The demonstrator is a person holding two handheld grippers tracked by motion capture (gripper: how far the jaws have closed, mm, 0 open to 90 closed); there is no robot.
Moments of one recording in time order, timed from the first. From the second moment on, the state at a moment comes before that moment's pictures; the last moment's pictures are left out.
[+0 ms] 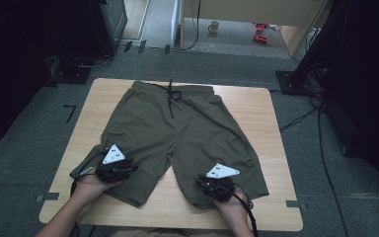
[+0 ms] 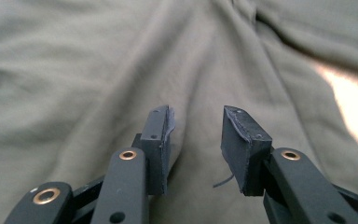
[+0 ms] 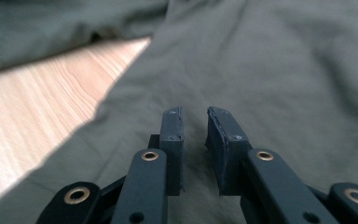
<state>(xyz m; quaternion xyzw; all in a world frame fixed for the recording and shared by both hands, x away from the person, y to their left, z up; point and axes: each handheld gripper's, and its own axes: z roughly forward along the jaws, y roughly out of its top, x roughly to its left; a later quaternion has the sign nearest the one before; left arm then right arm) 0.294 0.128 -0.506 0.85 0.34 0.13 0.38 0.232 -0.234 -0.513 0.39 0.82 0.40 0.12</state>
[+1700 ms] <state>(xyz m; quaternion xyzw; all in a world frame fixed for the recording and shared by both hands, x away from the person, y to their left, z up) 0.315 0.072 -0.478 0.82 0.34 0.10 0.45 0.318 -0.249 -0.487 0.41 0.77 0.44 0.21</state>
